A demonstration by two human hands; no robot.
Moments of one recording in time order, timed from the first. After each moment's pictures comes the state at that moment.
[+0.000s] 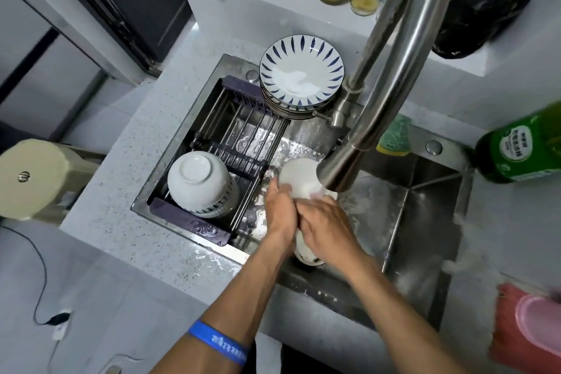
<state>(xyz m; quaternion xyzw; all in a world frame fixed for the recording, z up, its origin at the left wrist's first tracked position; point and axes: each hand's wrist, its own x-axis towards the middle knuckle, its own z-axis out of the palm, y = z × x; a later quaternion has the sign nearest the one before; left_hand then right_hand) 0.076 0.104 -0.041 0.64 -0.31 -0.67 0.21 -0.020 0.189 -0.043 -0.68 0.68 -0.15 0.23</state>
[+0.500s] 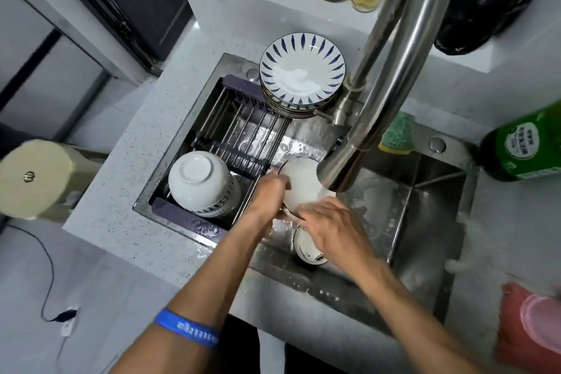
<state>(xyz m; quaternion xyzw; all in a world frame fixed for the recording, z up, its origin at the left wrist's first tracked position) 0.078 0.095 -0.040 0.62 -0.40 -0.66 0.15 -0.015 0.187 -0.044 -0.70 0.67 -0.18 0.16</state>
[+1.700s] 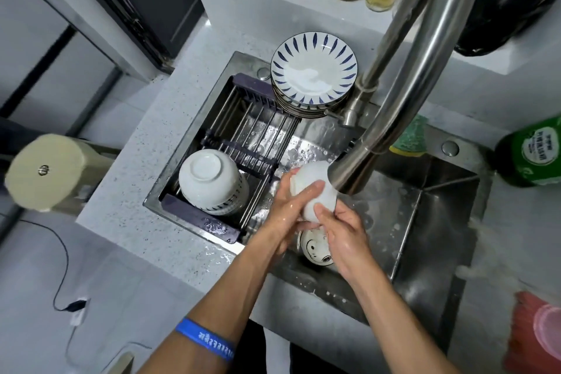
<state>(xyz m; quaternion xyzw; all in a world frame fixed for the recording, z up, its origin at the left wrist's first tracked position) 0.090 0.111 -0.040 0.52 -0.32 -0.78 0.15 0.003 0.194 -0.055 -0.08 0.55 -0.61 0.57</state>
